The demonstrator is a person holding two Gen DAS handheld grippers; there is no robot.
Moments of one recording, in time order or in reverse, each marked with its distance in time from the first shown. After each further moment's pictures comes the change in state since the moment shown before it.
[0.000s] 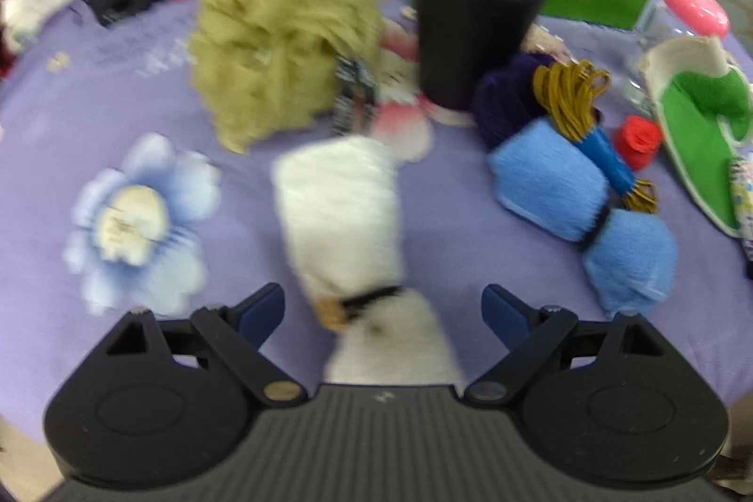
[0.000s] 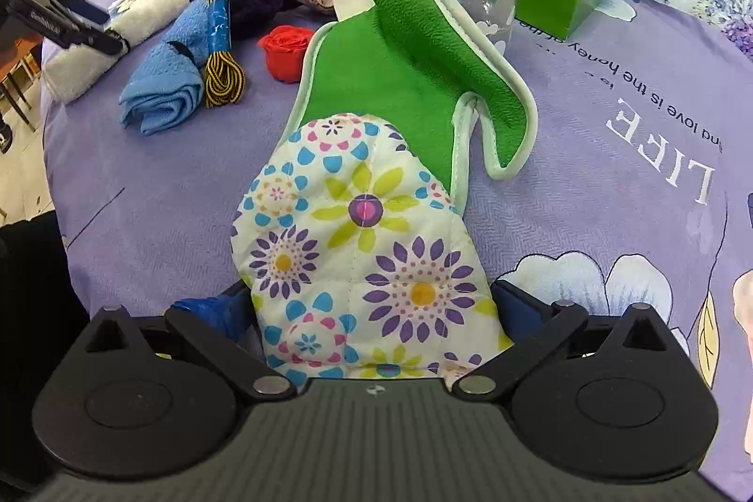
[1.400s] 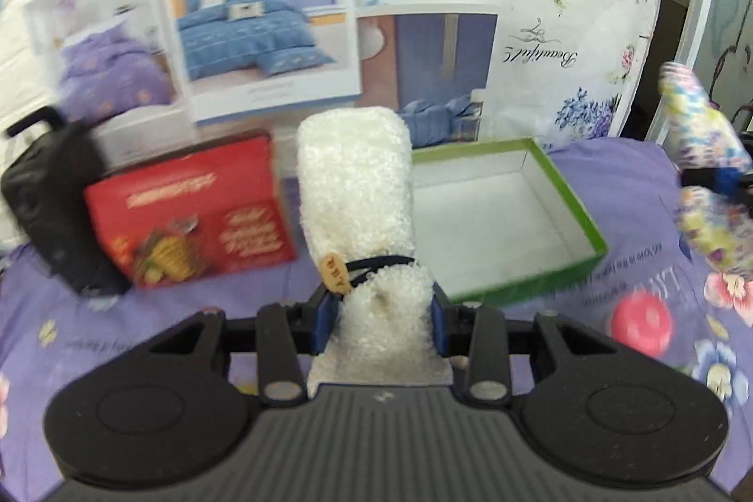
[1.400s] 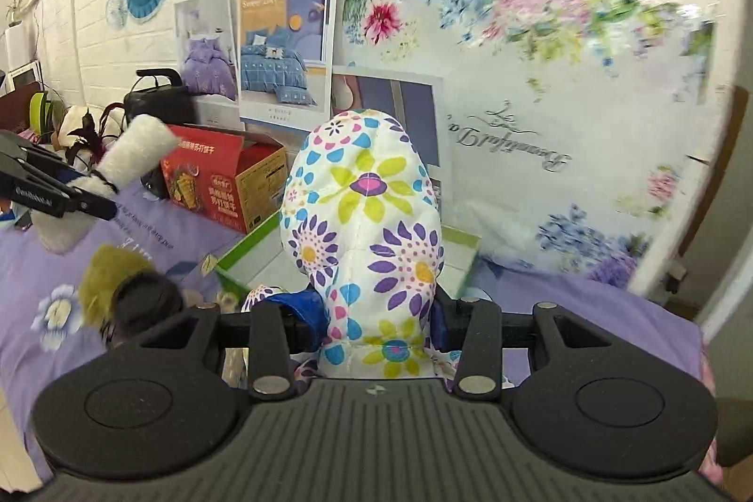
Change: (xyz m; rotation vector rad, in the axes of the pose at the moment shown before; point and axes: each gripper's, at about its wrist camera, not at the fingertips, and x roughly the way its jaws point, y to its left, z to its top) left arm -0.073 -0.017 0.248 0.126 -0.298 -0.076; right arm -0.096 -0.081 0.204 0.150 -0.439 -0.189
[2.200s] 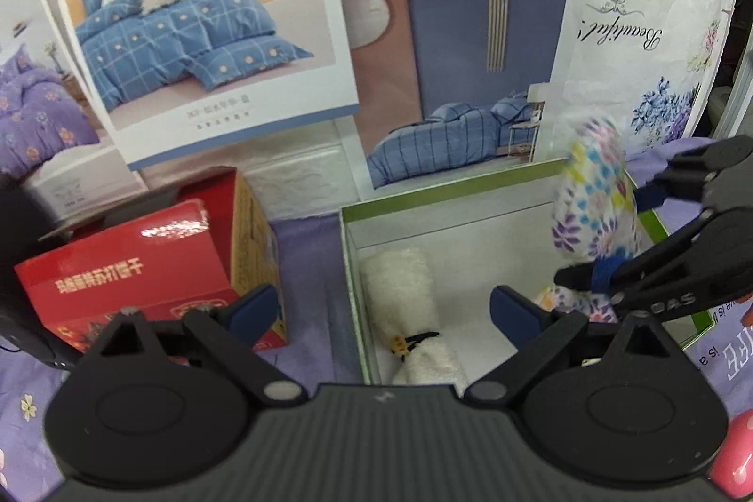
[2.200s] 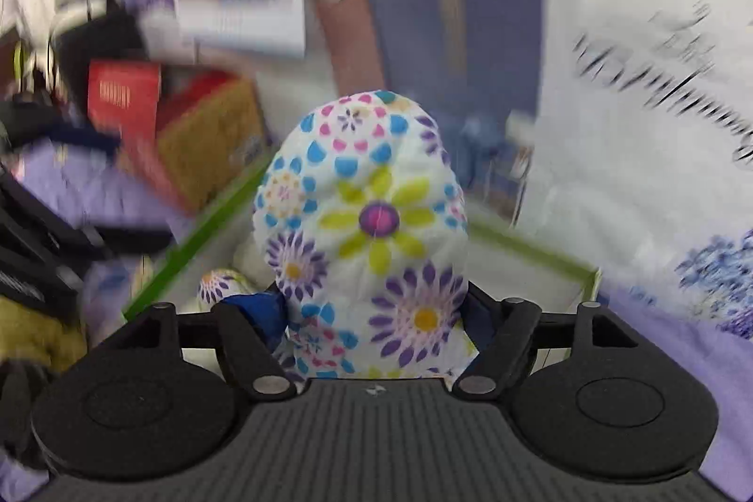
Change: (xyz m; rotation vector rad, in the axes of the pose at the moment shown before) left arm 0.126 -0.004 0.050 0.045 0.037 0.097; right arm 0.212 0.002 0.038 -0.013 0.329 0.076
